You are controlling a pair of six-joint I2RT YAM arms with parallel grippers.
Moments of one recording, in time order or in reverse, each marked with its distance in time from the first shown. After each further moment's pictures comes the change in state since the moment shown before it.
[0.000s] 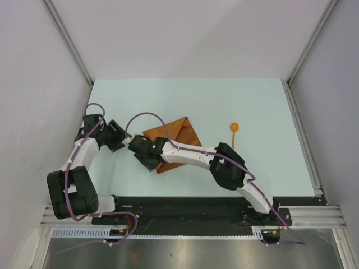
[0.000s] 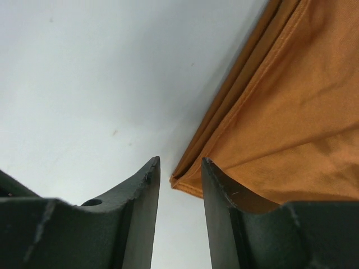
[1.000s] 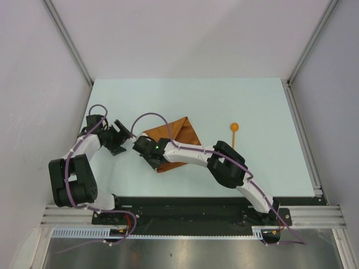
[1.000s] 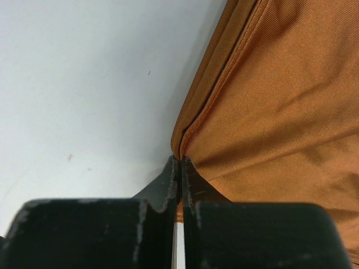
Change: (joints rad) left arm 0.001 0.106 0.008 0.019 0.035 -0.002; right arm -0.037 0.016 -0.101 0.101 0.034 0.021
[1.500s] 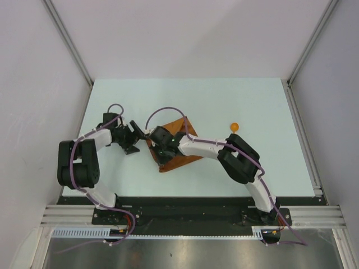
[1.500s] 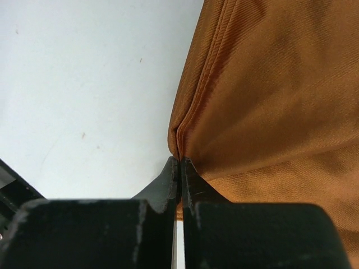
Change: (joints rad) left arm -0.149 0.192 0.037 0.095 0.078 -0.041; right arm -0.110 -0.144 -0.253 0.217 -0.292 0.069
